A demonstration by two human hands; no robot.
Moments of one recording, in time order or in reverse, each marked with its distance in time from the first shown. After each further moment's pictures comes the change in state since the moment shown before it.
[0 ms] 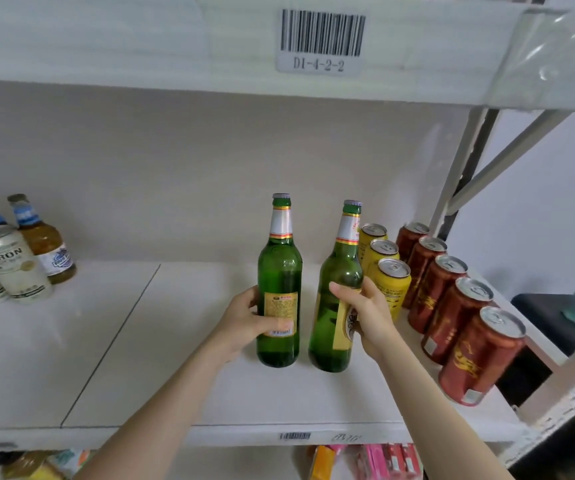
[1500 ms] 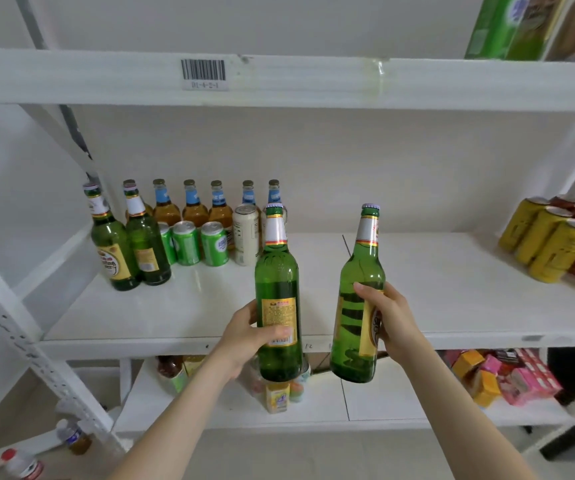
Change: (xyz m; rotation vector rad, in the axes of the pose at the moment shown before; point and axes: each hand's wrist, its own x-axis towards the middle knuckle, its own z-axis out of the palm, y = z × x) left_hand -0.260 -0.052 -0.487 -0.042 -0.019 -0.072; right_hand -0.228 0.072 0.464 -0.030 -0.006 0.054
